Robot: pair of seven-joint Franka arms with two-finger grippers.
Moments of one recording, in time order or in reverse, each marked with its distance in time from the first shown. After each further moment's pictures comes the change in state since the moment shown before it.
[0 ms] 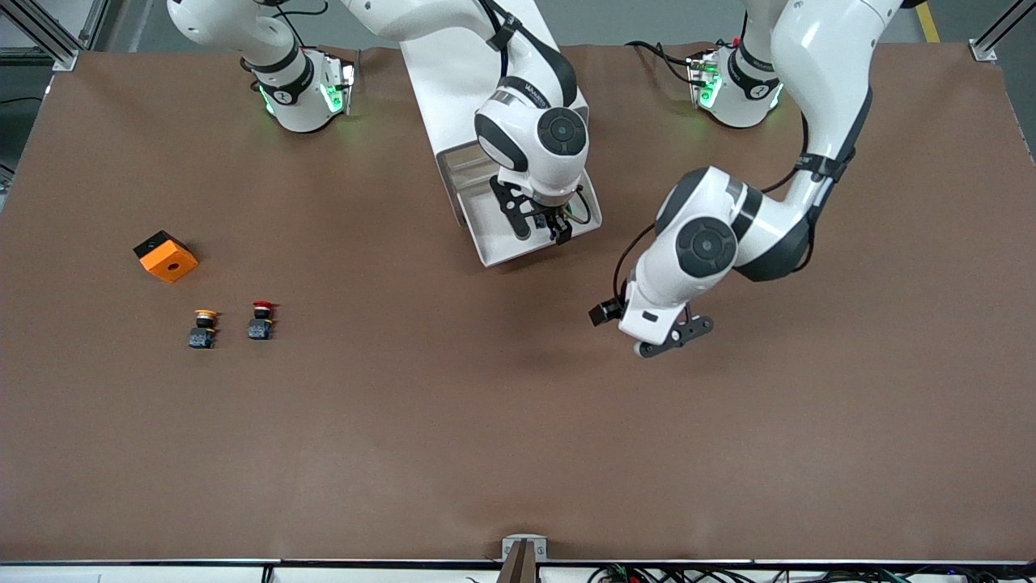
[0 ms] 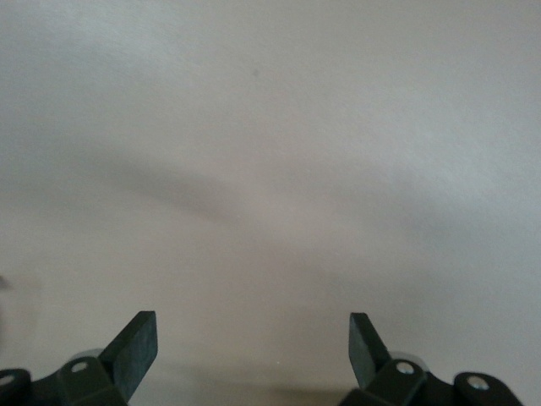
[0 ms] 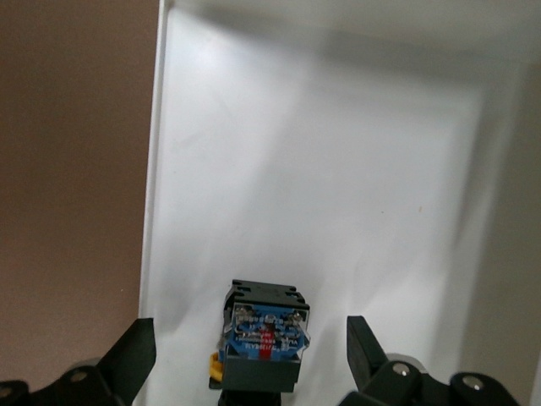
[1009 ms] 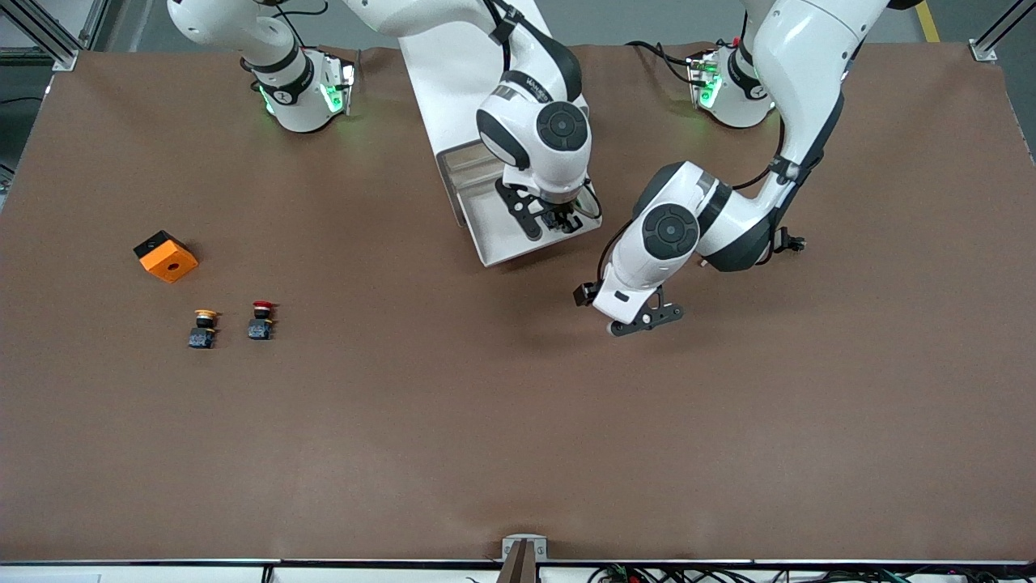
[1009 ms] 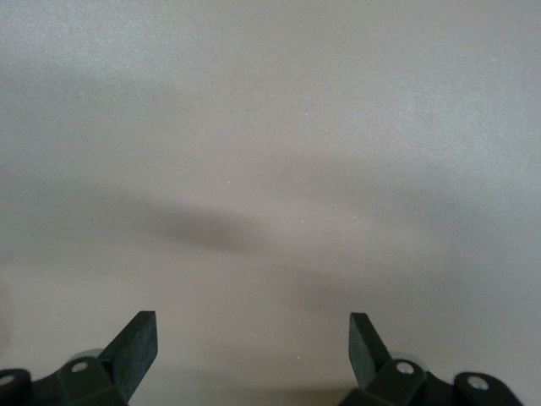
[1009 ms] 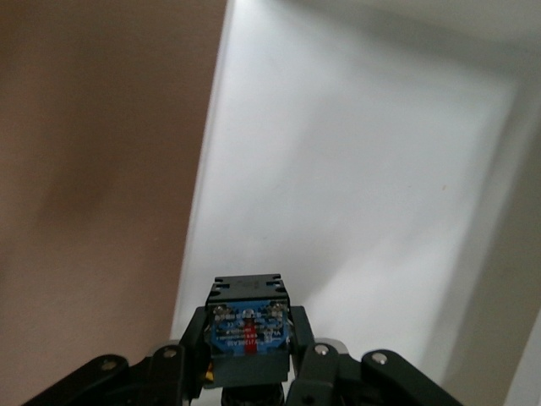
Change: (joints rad) left arm 0.015 0.032 -0.053 -0.088 0.049 0.075 0.028; right arm 0.001 -0.004 -0.012 0.067 0.050 0.001 -0.128
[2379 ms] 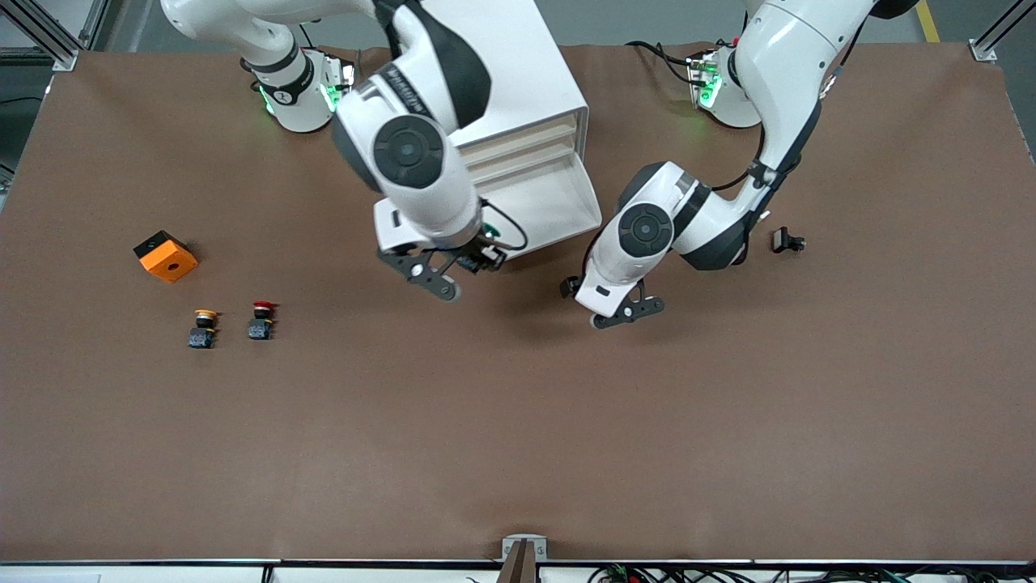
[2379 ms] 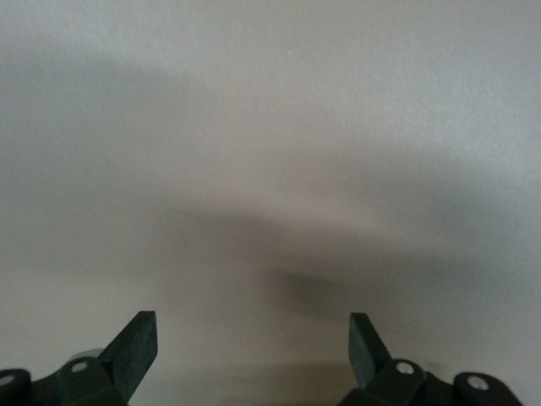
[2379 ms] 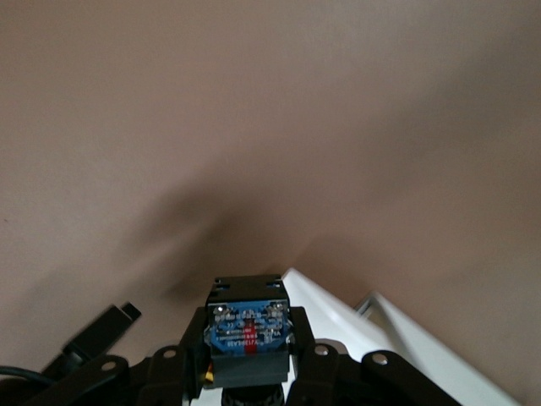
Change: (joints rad) left arm -0.060 0.036 -0.003 0.000 0.000 0.000 -0.083; right arm -0.350 -0.146 -0.024 0.183 -0.006 -0.338 -0.786
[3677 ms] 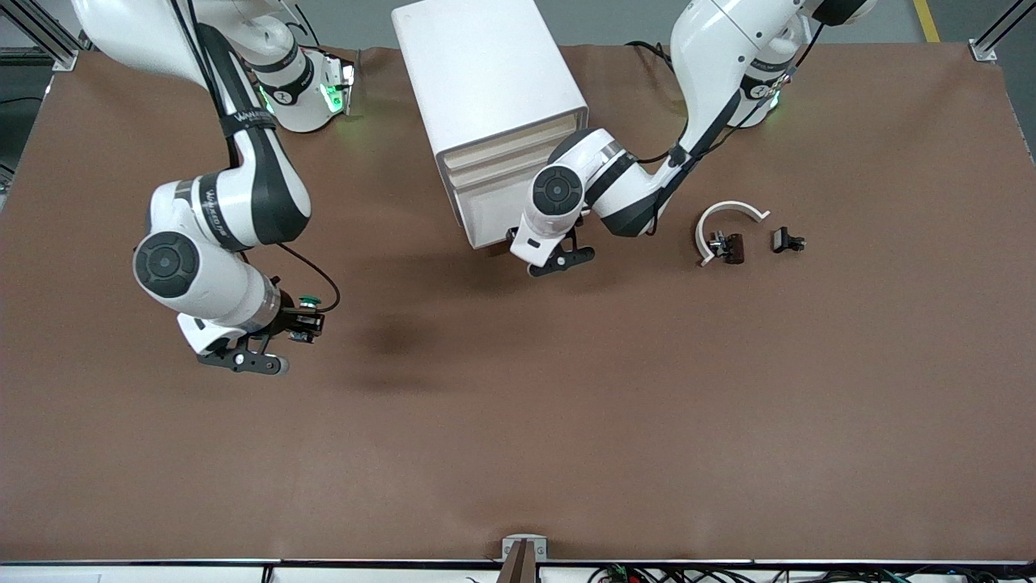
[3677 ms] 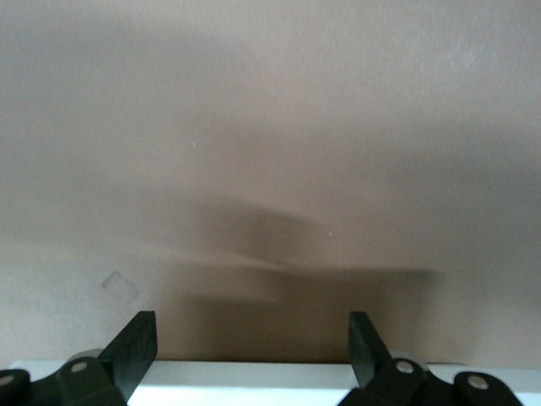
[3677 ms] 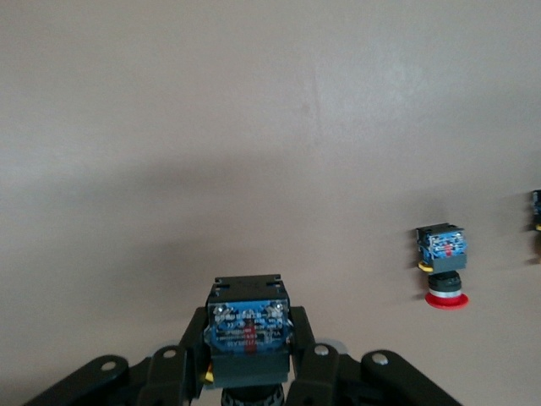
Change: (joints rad) left arm -0.190 0.051 -0.019 -0.003 -0.116 -0.036 -0.148; right arm -0.348 -0.136 -0.003 -0.555 -0.134 0.404 -0.718
